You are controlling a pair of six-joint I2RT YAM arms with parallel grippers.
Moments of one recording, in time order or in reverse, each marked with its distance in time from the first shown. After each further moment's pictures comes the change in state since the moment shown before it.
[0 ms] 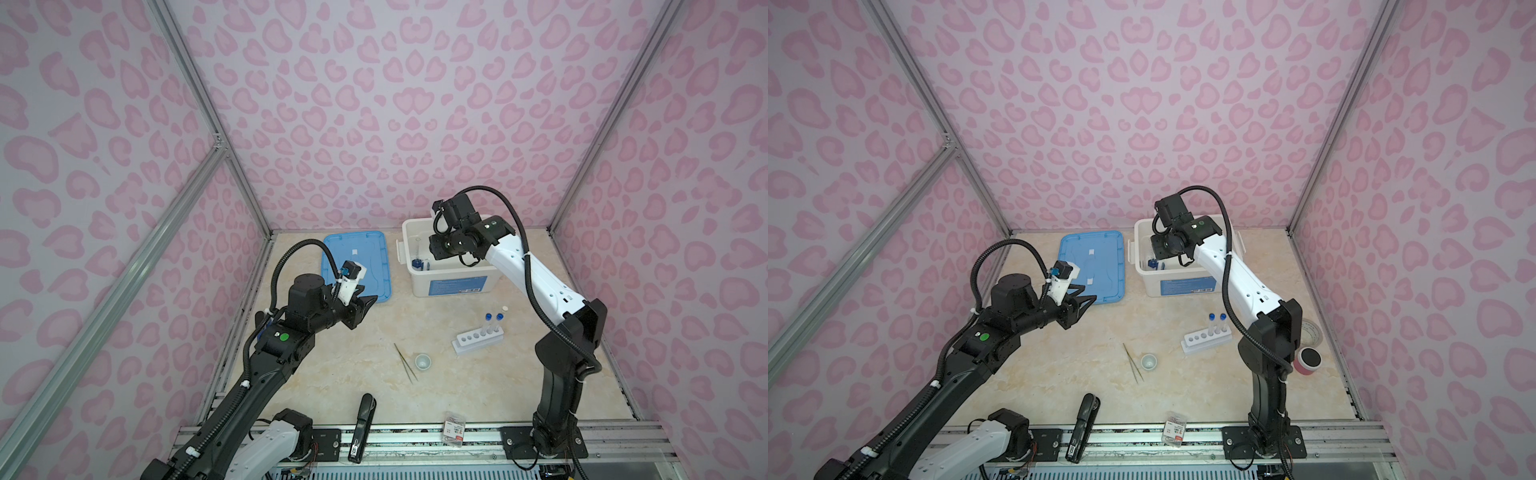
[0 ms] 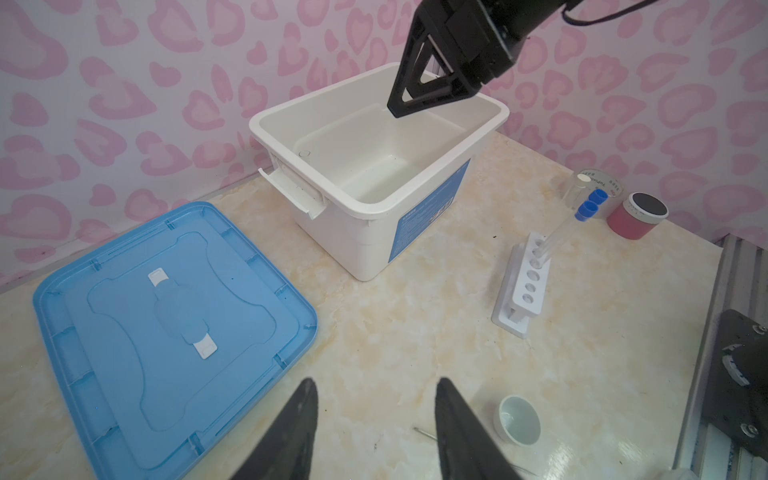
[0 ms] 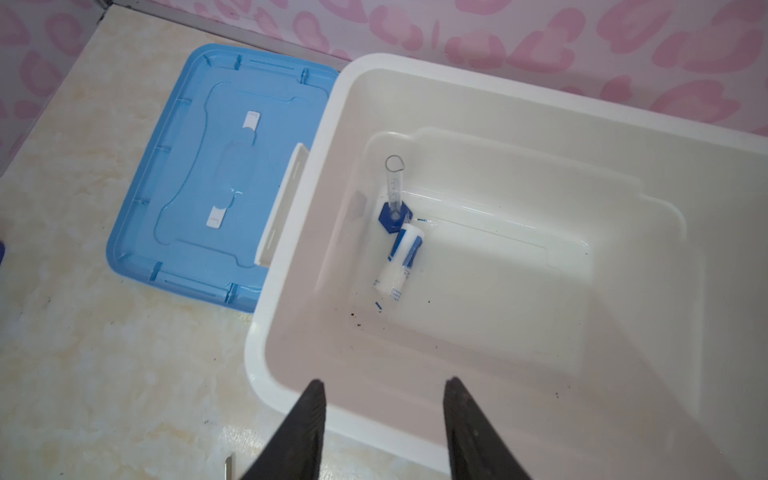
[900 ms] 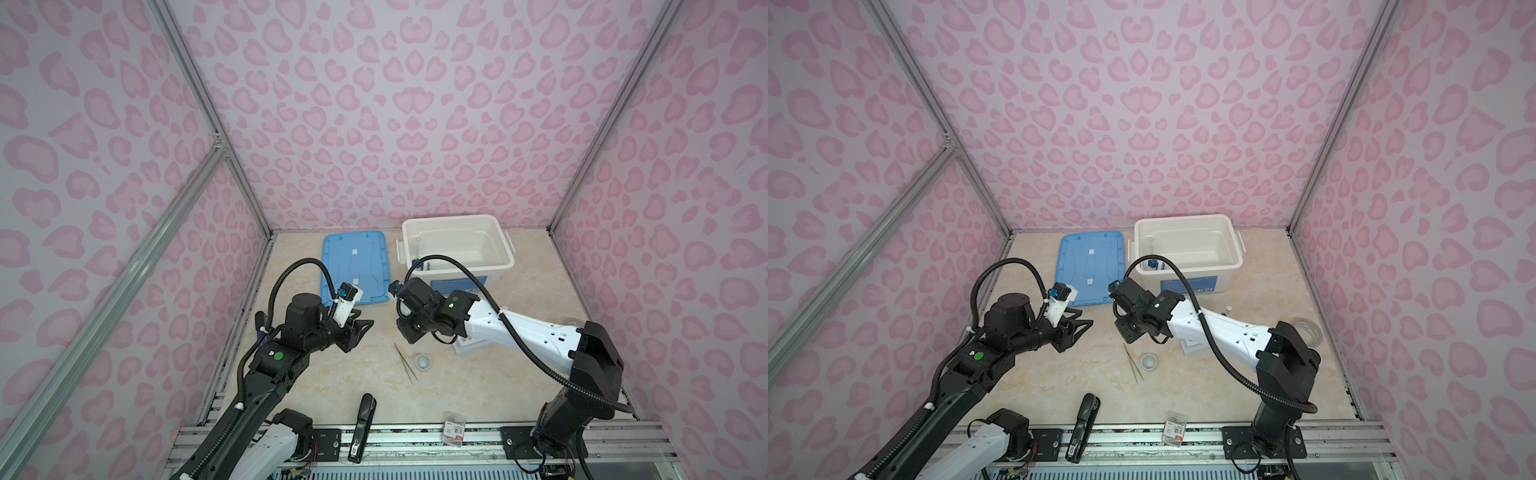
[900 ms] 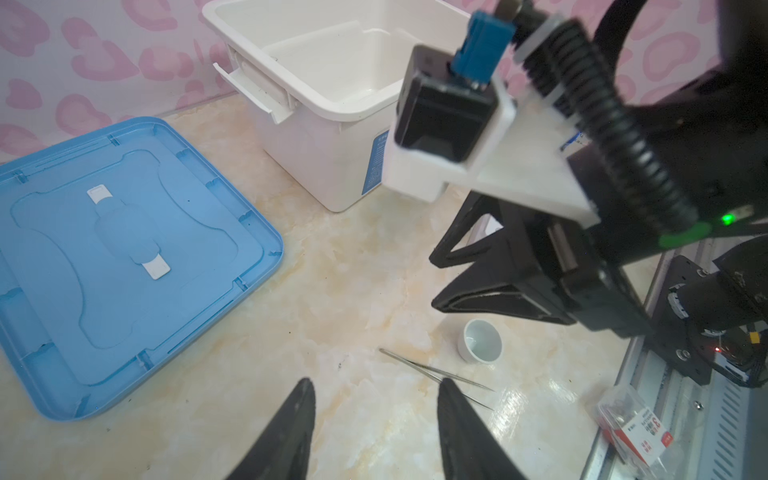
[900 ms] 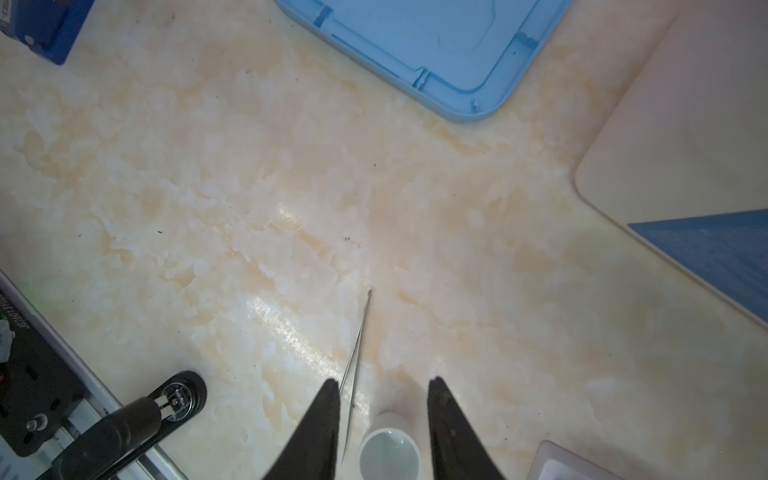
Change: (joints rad) left arm 0.010 -0.157 -0.142 -0.134 0.056 -0.014; right arm 0.401 -0.130 -0.555 0.232 -0.034 0.141
